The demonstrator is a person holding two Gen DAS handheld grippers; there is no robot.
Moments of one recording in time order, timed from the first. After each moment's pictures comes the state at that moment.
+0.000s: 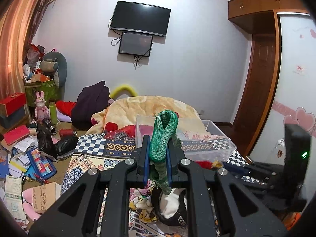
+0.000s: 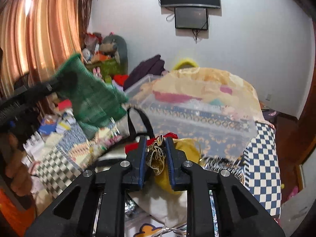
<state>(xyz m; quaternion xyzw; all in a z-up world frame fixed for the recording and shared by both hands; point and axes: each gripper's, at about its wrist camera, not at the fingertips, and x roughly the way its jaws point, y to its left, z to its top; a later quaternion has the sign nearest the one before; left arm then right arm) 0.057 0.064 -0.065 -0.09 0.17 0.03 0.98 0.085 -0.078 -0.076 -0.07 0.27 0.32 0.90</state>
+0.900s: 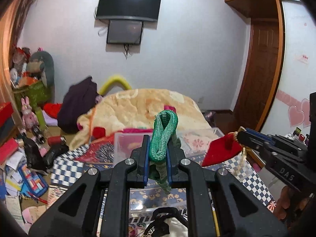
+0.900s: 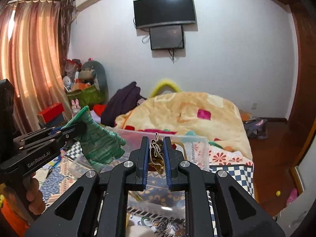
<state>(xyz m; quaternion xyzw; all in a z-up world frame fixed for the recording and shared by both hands) 0.184 0.052 -0.065 -0.07 0.23 0.00 0.97 0.163 -0.099 -0.032 -0.03 0.23 0.26 0.94</state>
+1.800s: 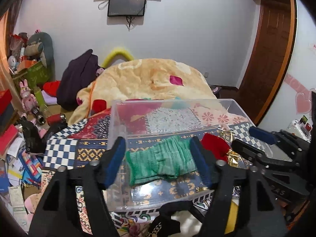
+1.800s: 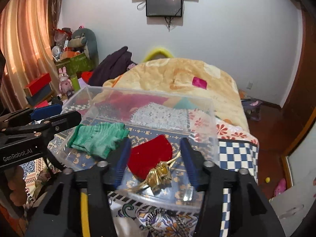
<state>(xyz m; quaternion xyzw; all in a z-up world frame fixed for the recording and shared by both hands) 0.209 0.053 -0.096 -0.06 0.32 0.02 0.94 0.187 -0.098 -0.062 -0.08 0.32 0.23 0.92</state>
